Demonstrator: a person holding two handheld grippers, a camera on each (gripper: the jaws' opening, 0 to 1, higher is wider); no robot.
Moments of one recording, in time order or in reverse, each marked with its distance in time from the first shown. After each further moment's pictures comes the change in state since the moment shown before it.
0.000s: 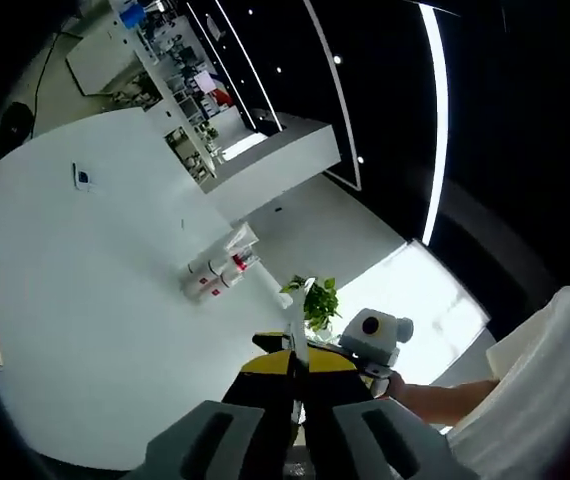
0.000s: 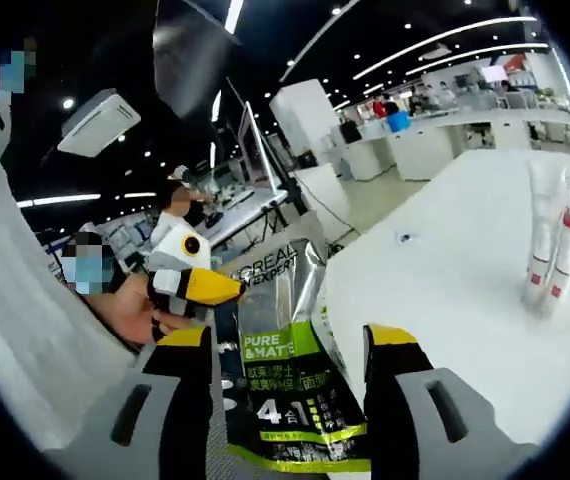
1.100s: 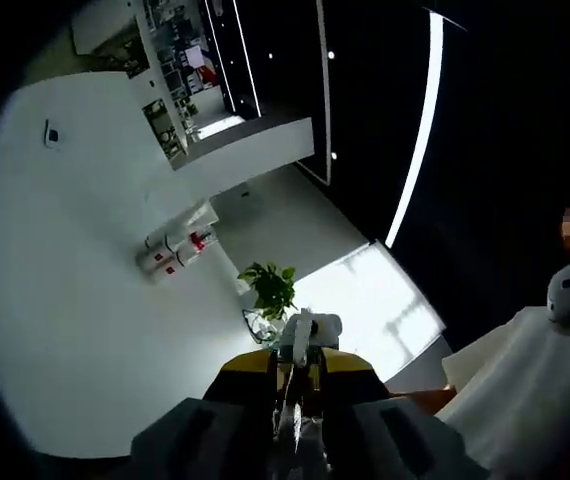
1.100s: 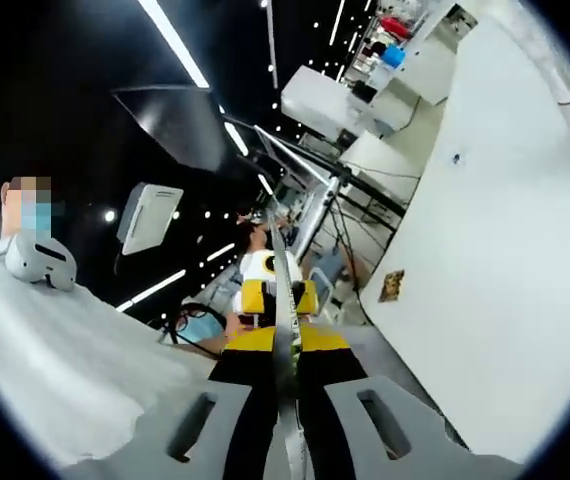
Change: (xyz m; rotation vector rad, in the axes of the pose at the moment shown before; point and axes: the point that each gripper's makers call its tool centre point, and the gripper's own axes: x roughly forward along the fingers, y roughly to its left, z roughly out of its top) left arm 0.010 -0.019 -0.010 -0.142 0.055 -0.131; right arm -0.012 0.050 0.013 0.441 -0.144 0.348
